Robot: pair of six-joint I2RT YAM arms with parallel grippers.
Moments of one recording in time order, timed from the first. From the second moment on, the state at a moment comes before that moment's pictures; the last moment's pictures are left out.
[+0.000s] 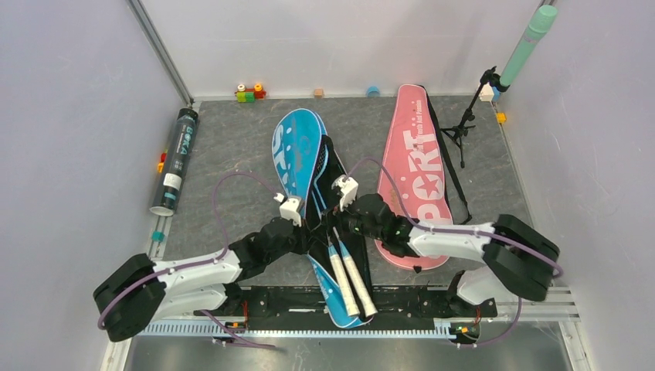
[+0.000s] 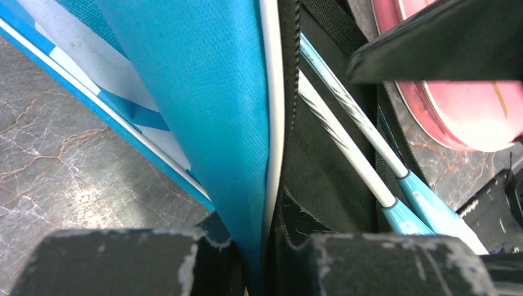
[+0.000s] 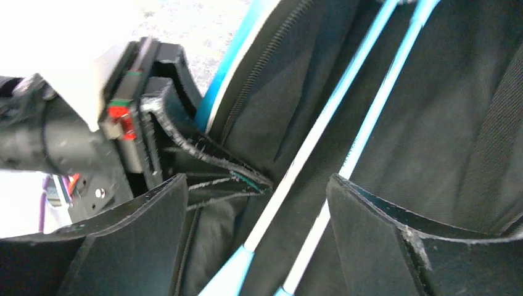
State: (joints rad) left arm -0.91 1.05 0.25 0.23 -0.19 -0.61; right arm 1.00 1.47 0.62 0.47 -0.06 0.46
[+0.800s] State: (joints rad) left arm -0.92 0.81 0.16 0.22 -0.11 -0.55; right arm 1.00 1.24 0.45 0.21 0.25 0.26
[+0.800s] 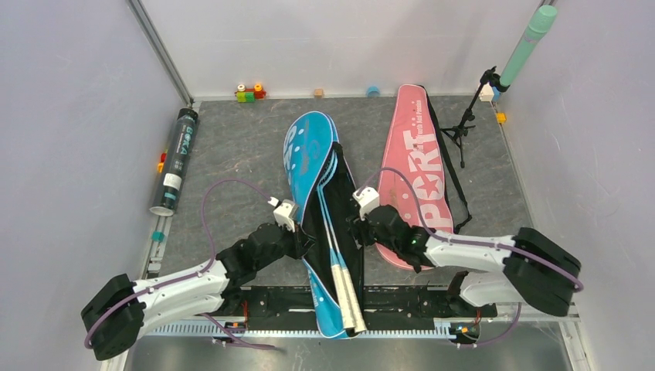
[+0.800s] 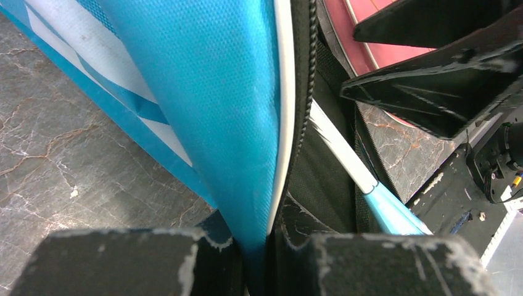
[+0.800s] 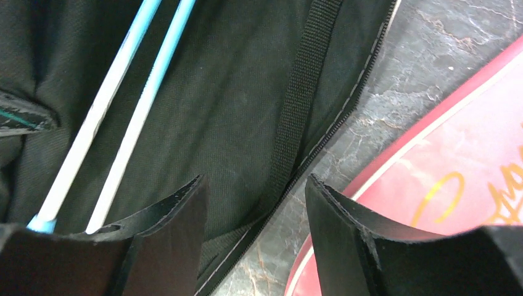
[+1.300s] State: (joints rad) left arm -0.92 0.77 0.16 0.19 -0.12 -0.56; right arm 0.93 1.58 0.66 0.25 0.24 0.16
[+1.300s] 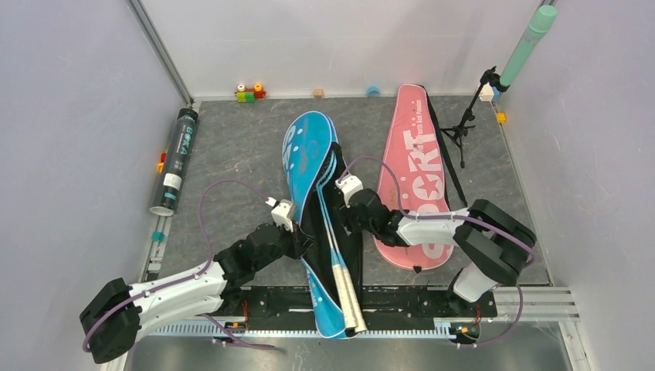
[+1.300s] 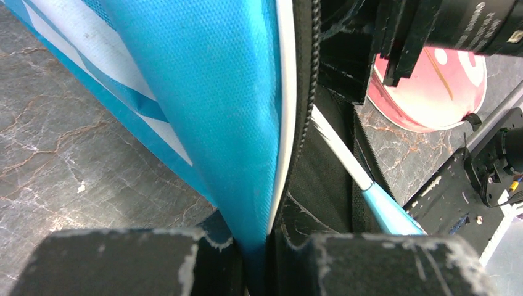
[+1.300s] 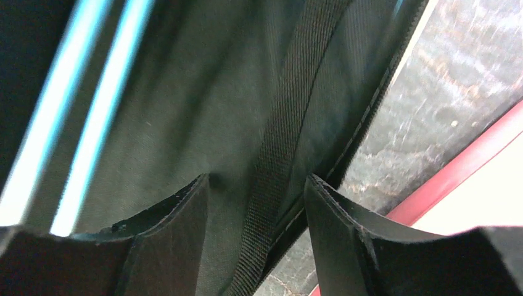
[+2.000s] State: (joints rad) left arm -0.92 0.83 0.20 0.13 -0.41 -0.69; right arm 1.08 1.33 0.63 -0.27 0.66 0.36
